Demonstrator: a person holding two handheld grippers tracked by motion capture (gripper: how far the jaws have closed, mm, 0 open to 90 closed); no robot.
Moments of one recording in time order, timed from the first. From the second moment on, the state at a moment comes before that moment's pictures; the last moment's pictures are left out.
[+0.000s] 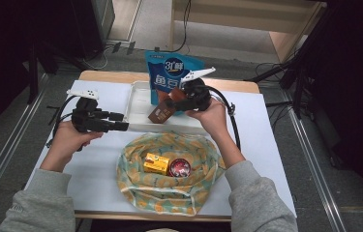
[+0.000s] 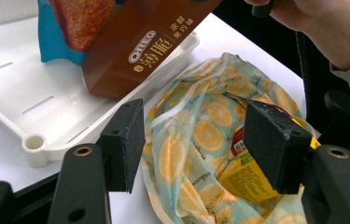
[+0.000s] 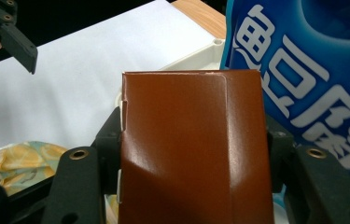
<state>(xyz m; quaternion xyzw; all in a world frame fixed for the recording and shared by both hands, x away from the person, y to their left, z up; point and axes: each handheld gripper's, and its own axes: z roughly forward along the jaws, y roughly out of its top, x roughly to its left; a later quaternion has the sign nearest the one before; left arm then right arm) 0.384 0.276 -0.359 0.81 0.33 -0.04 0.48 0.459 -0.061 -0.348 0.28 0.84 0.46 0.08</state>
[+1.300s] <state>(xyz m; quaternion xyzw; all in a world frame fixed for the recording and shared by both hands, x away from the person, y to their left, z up) 0.385 0.274 -0.361 0.81 0.33 -0.04 0.48 0.459 -0.091 -0.393 0.28 0.85 0.44 0.03</state>
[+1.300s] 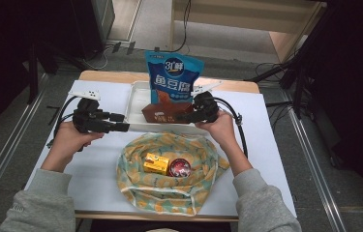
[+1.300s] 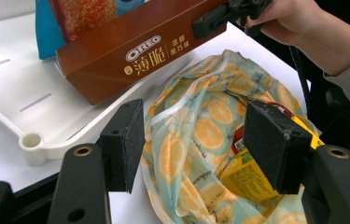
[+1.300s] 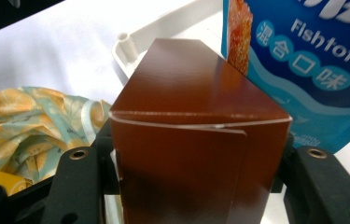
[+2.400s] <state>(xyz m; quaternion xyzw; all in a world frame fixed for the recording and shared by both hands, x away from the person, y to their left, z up) 0.385 0.273 -0.362 0.82 0.33 -0.04 0.47 0.465 -0.092 -0.423 0.28 0.86 0.43 0.02</state>
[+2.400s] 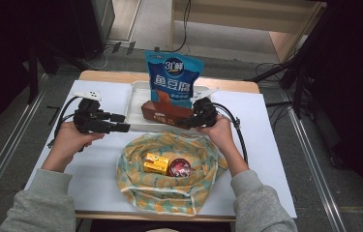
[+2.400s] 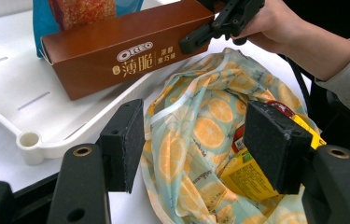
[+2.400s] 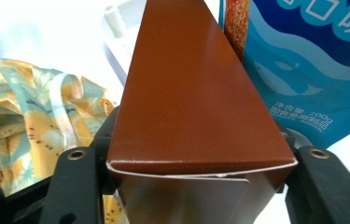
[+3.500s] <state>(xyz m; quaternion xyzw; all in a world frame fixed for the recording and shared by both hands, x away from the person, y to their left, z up) 0.385 0.273 -0.362 0.82 0.33 -0.04 0.48 0.472 -0.096 -0.430 0.30 0.86 0.41 0.03</state>
